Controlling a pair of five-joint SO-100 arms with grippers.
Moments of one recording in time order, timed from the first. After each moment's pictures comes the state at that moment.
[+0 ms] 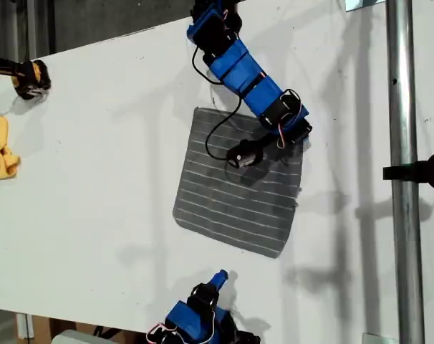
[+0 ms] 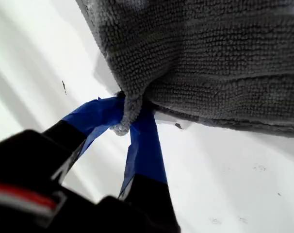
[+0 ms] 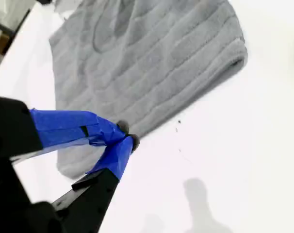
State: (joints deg) arm 0 14.8 147.1 134.6 73.0 -84.9; arm 1 -37.4 47.5 57.4 74.5 92.6
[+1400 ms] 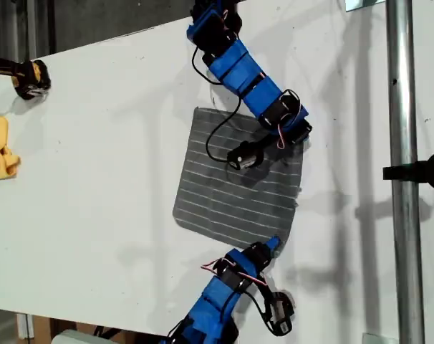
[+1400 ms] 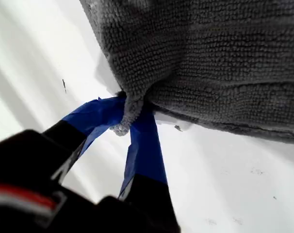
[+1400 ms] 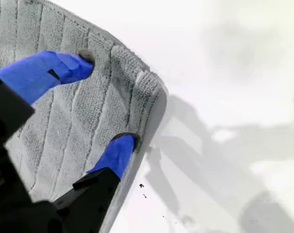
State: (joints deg) arm 0 24.7 82.4 101.6 65.4 -71.9; arm 1 -36.6 47.5 57.5 72.5 91.1
